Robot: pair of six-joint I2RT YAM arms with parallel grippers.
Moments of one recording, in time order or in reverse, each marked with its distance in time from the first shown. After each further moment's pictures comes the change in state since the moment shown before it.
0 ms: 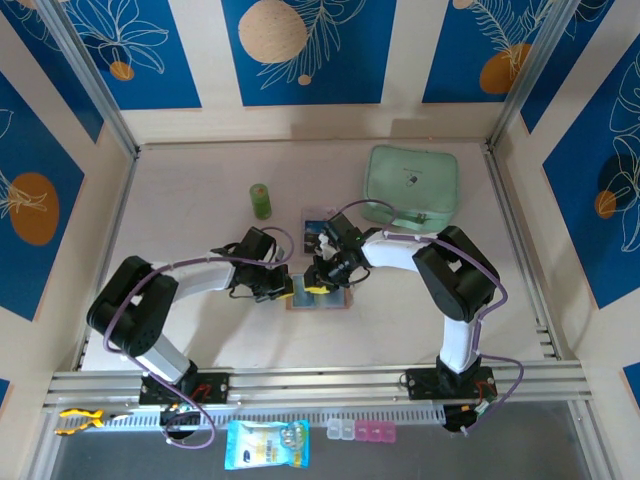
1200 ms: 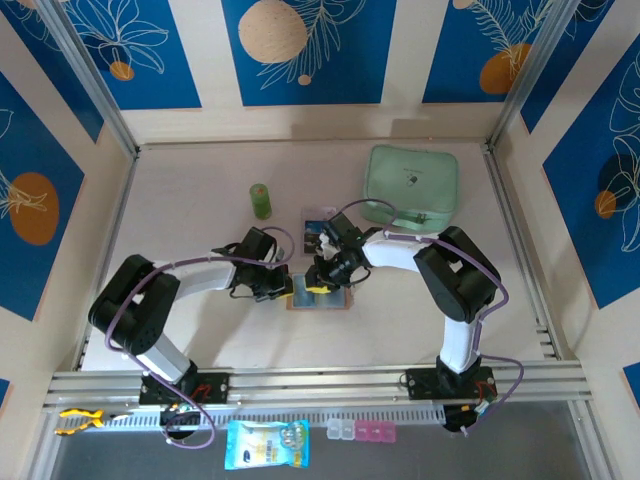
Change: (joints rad) left arm 0.000 0.015 0.001 0.009 -0.010 0.010; right arm 0.000 -0.008 0.000 -0.012 0.016 -0.014
